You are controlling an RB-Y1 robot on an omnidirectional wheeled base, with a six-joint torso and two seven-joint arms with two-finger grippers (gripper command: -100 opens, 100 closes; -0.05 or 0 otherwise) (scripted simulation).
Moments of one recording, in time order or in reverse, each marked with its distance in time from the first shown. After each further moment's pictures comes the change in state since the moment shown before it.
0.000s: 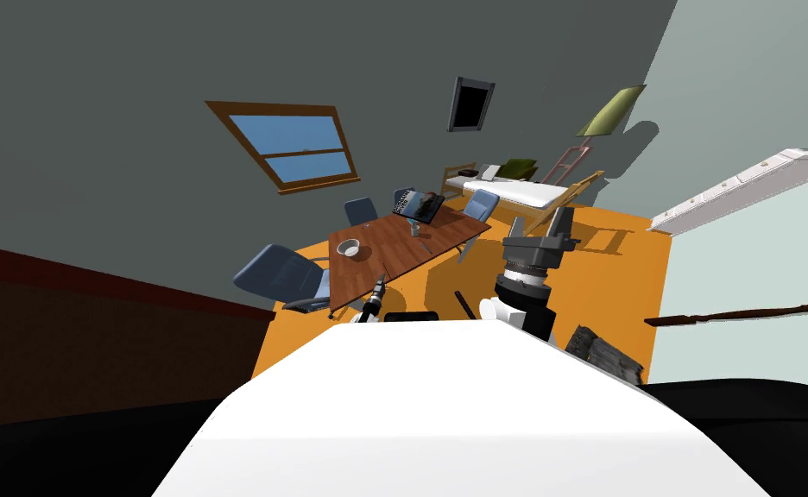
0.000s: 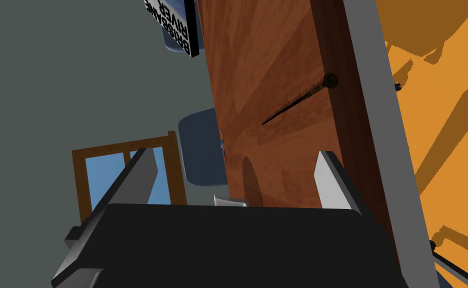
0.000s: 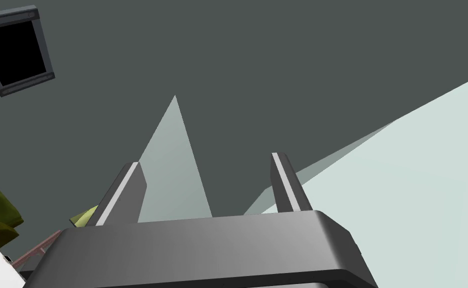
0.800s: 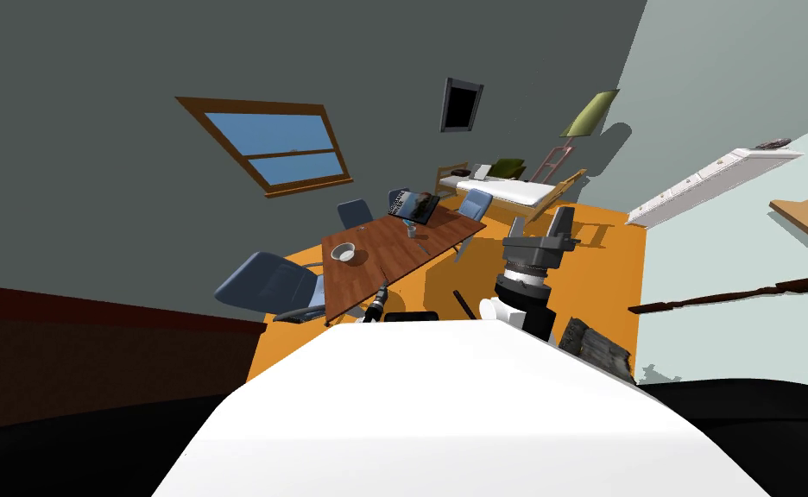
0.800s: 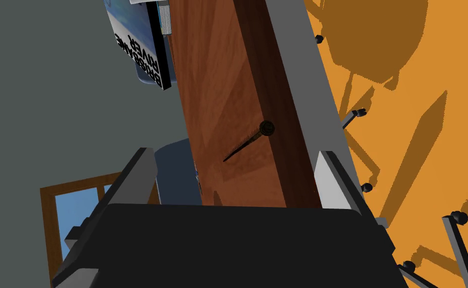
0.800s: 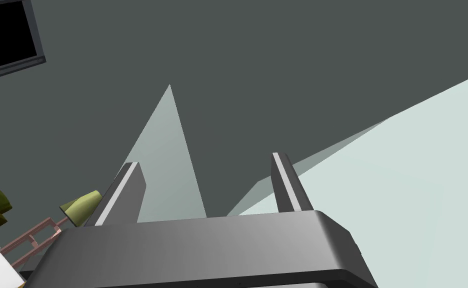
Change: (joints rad) left arm -0.052 -0.009 -0.039 0.197 0.001 -0.062 0.020; right arm 0.000 0.000 0.000 0.000 0.000 0.000 0.000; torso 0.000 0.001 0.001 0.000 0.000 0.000
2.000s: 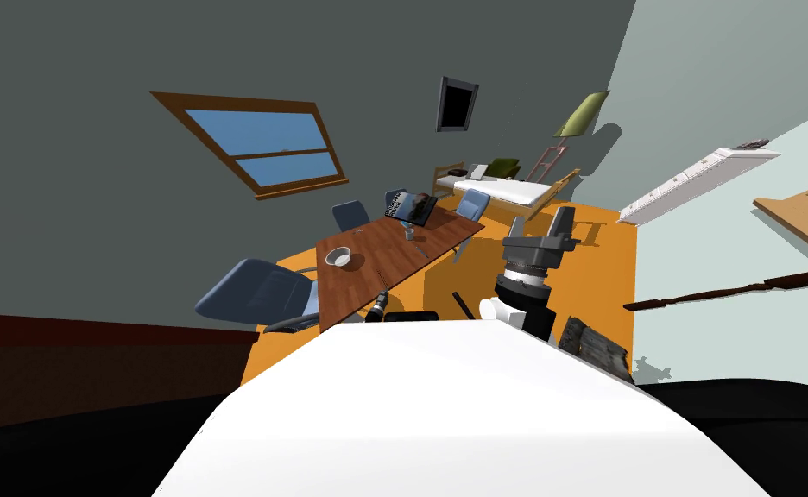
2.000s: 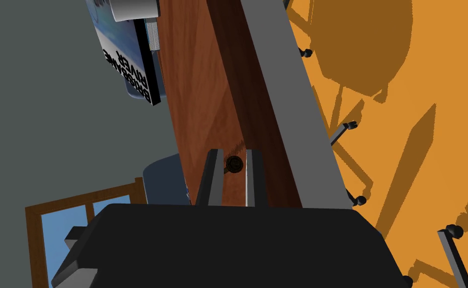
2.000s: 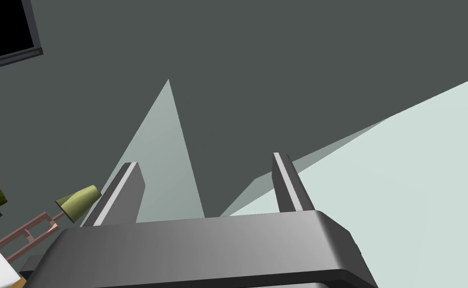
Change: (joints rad) left arm 0.002 -0.004 -0.017 0.084 0.000 -0.056 0.004; right arm 0.000 0.000 0.000 0.000 0.000 0.000 0.000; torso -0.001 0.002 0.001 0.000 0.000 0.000
